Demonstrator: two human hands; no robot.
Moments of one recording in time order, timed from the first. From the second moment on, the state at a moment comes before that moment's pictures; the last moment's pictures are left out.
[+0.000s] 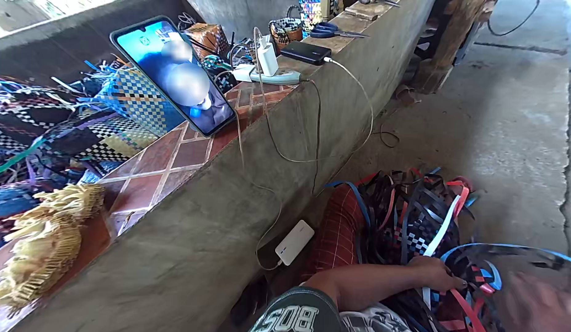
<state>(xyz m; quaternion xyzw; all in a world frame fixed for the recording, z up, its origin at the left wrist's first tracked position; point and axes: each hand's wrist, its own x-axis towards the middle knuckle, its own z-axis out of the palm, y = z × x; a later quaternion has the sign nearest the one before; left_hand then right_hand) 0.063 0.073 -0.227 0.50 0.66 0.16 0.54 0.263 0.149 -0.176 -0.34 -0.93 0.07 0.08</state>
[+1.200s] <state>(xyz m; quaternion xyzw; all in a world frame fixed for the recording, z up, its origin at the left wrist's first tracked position) 0.032 0.062 -0.213 0.33 0.51 0.56 0.56 0.239 0.112 -0.241 -0.27 -0.88 0.30 0.25</state>
